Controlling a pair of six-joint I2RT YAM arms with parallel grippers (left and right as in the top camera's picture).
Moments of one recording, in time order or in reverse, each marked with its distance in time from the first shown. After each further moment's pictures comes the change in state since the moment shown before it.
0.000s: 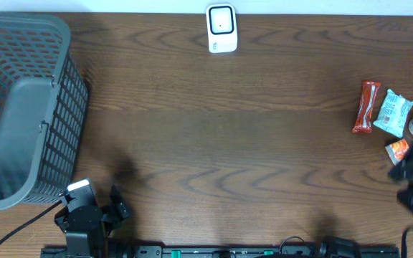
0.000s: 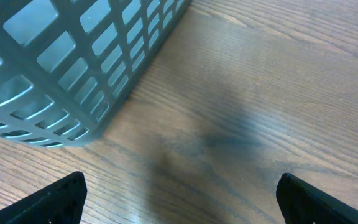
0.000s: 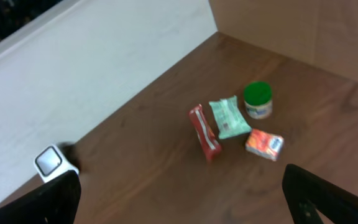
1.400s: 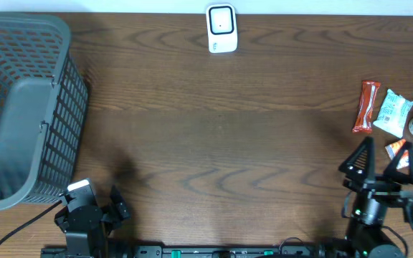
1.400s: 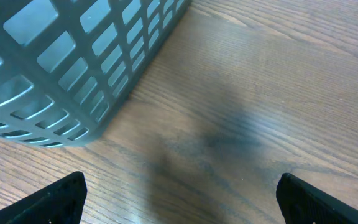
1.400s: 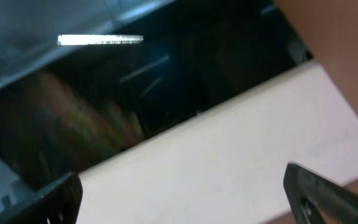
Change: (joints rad) left arm 0.000 0.000 0.000 0.001 0.000 0.000; right arm 0.091 -0.631 -1.380 1.685 -0.158 -0.014
